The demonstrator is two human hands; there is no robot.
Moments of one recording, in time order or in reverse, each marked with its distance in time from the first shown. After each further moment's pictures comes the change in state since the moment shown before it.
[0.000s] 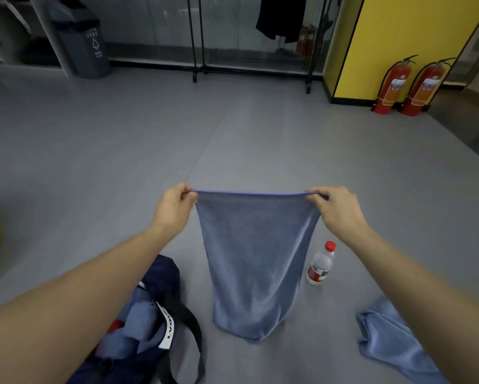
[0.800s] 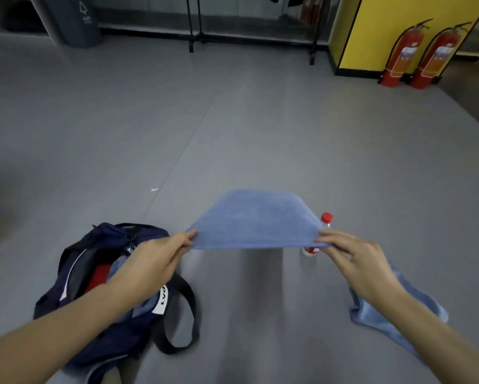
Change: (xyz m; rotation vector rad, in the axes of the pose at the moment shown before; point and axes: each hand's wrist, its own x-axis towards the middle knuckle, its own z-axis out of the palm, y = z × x) left_hand -0.139 -0.078 0.001 0.555 -0.202 0.536; right_hand -0.137 0.093 0.012 0.008 -0.084 -0.192
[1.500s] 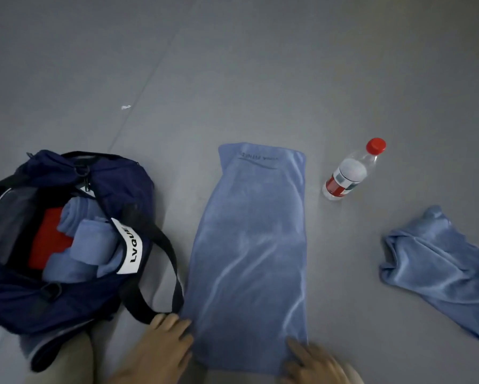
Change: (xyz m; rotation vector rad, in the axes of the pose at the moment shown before) left_hand -0.181 -0.027 0.235 0.272 -0.915 0.074; right_hand -0.185 0.067 0.213 -0.254 -1.102 0.296
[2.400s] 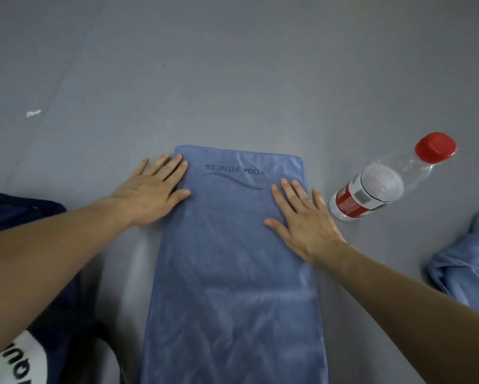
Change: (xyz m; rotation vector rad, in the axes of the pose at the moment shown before) left_hand 0.313 -0.224 -0.168 0.090 0.180 -0.234; right_hand 0.277 0.093 -0.203 -0.255 0.560 0.056
